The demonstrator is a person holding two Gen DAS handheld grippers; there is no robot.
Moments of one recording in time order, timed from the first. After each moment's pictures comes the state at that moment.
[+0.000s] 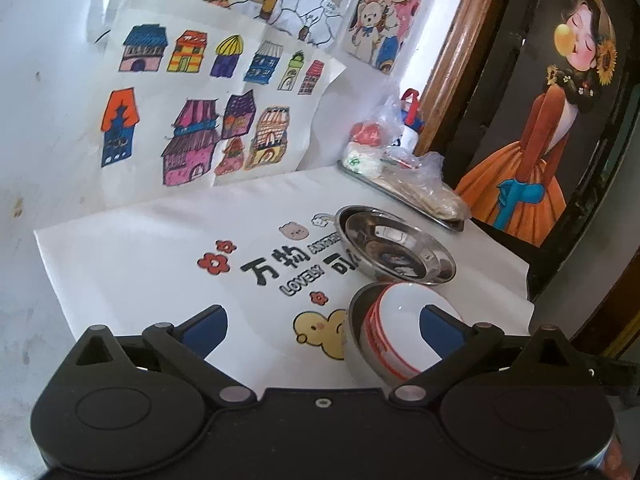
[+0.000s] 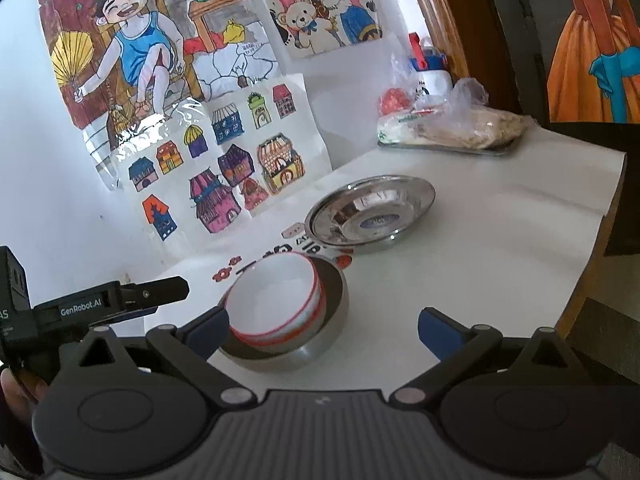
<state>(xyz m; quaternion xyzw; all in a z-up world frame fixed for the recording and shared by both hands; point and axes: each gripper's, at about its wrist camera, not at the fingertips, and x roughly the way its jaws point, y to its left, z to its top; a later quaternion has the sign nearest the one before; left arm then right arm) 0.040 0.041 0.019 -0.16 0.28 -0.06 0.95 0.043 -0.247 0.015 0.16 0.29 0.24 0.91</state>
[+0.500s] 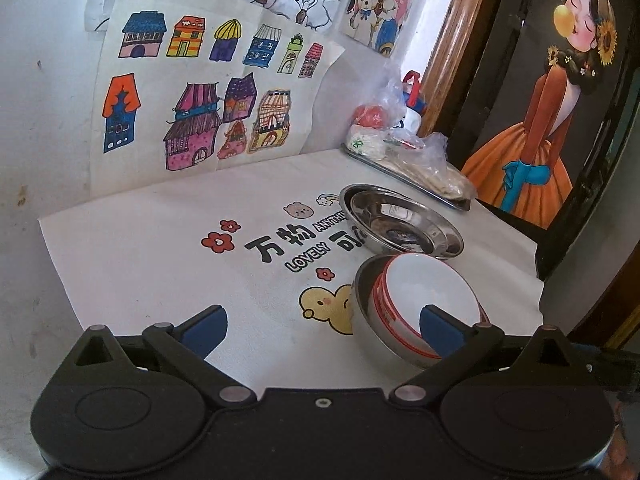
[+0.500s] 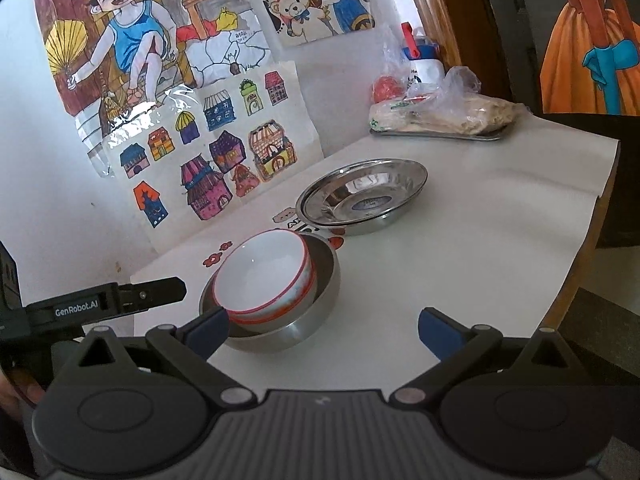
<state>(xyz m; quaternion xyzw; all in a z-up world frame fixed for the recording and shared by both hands) 0.037 0.037 0.007 -0.13 0.30 -0.05 0.94 0.038 -0.242 0.003 0.16 0.30 0.23 0.91</state>
